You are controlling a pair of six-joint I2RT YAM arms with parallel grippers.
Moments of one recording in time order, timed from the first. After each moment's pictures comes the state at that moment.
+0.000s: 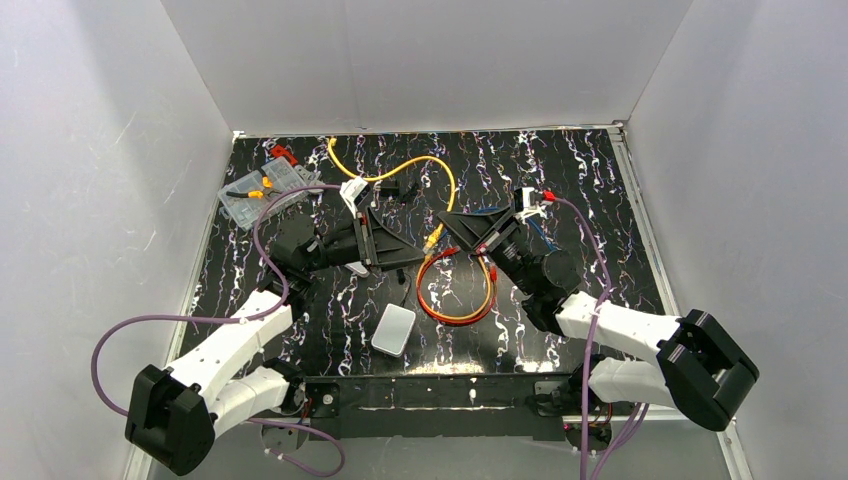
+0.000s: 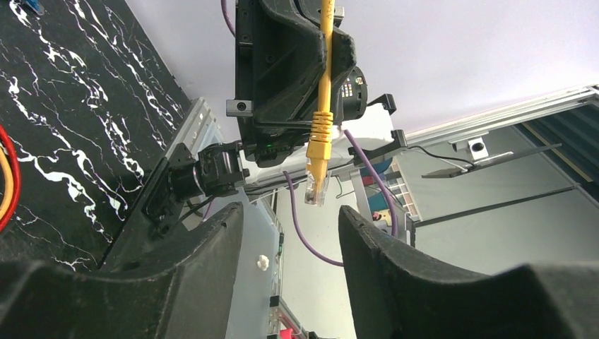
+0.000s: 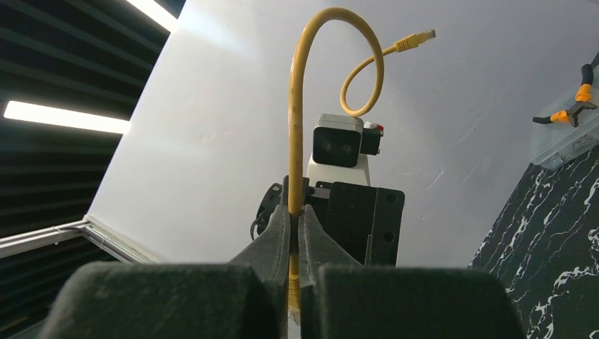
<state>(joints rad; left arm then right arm) -0.49 1.01 0.64 0.46 0.88 -1.30 0.81 1.18 0.48 1.19 -0.05 1.39</state>
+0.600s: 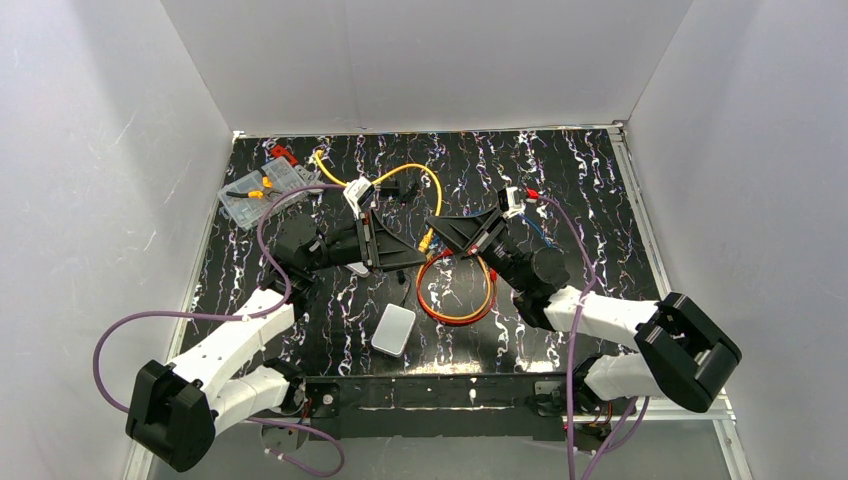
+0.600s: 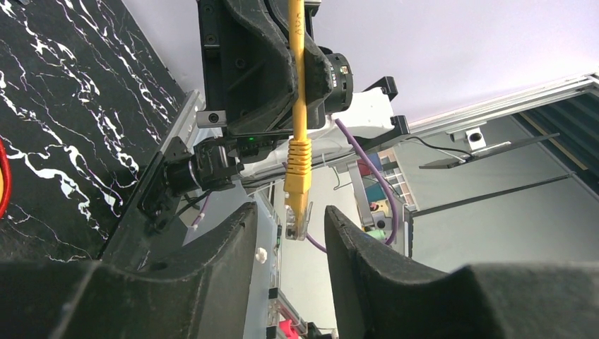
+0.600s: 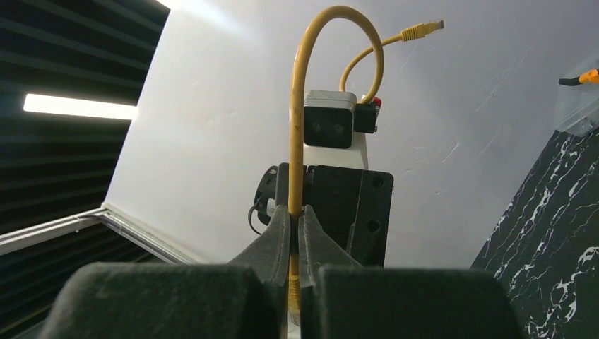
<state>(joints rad) -0.51 1.03 0.64 0.49 0.90 -1.31 0.82 1.29 0.50 1.28 -0.13 1.45</state>
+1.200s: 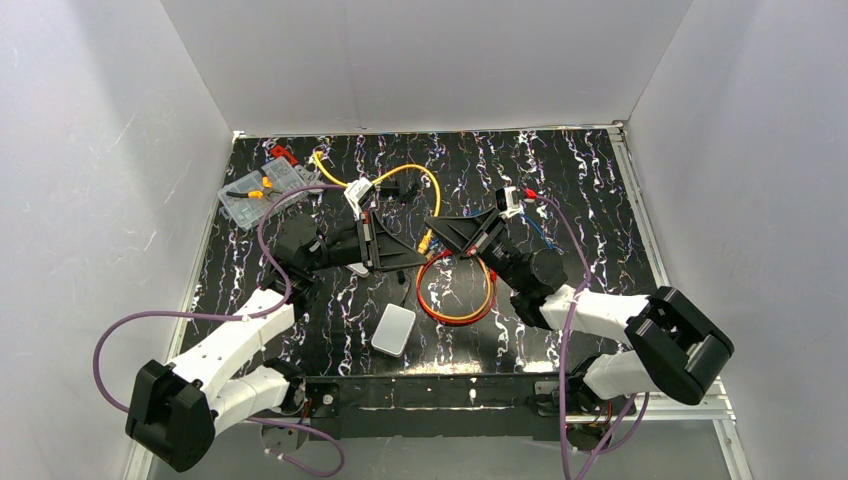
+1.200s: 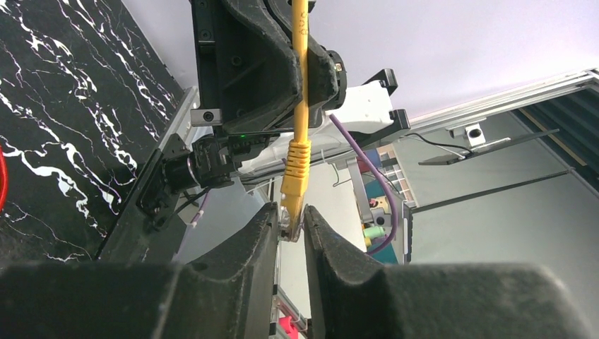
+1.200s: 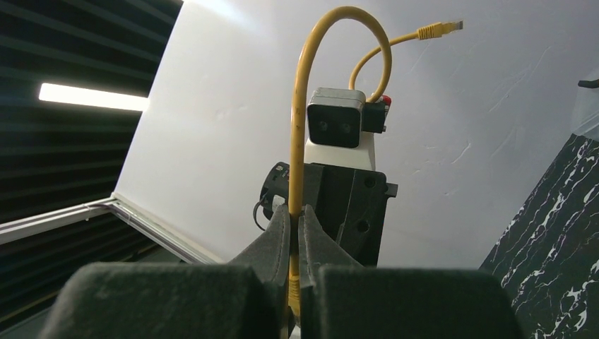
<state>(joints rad) -0.51 1.03 0.64 0.49 0.91 -1.31 0.82 1.33 0.50 1.36 -0.14 1.46</state>
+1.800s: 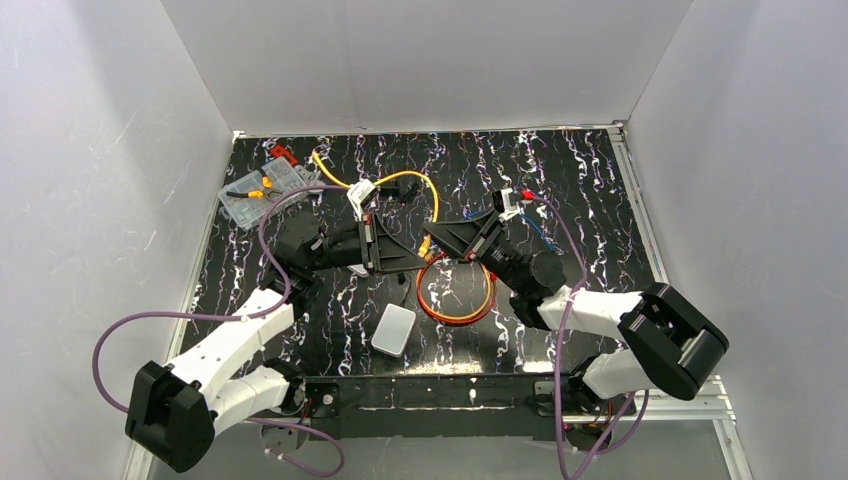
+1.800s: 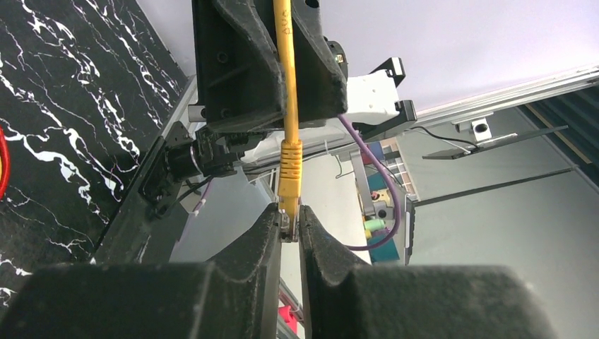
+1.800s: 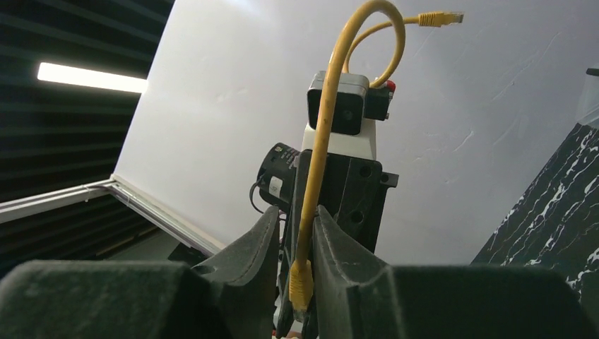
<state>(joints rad) -0.51 1.02 0.65 0.45 0.93 -1.29 0.82 1.37 0.50 1.42 -0.18 1.46</state>
